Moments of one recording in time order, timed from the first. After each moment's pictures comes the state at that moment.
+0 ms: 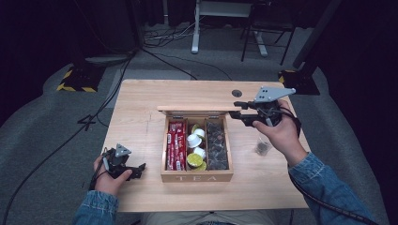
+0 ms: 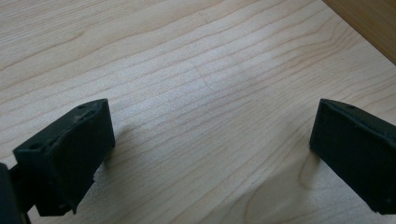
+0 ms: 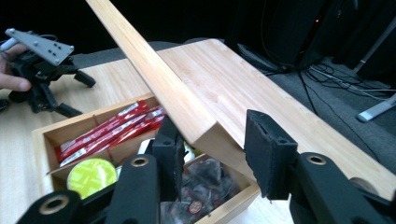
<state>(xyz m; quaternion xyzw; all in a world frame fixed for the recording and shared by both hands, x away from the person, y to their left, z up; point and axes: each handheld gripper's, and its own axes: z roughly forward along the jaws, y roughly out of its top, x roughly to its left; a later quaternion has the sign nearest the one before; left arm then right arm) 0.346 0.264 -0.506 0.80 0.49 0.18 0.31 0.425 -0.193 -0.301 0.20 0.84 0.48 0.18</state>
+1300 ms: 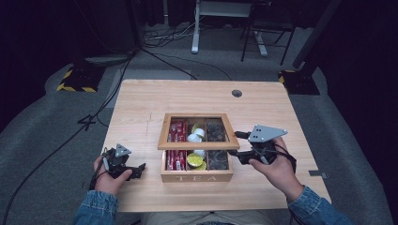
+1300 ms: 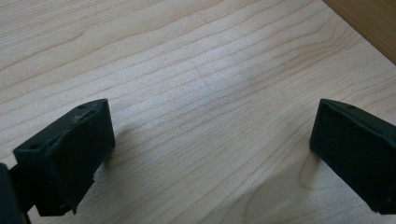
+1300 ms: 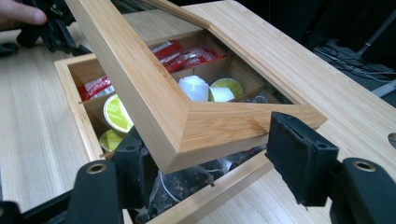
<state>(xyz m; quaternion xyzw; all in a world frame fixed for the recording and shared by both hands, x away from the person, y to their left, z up) 0.346 0.264 -0.506 0.80 0.49 0.18 0.31 0.361 -0.192 -0.370 0.20 0.85 0.45 0.19</state>
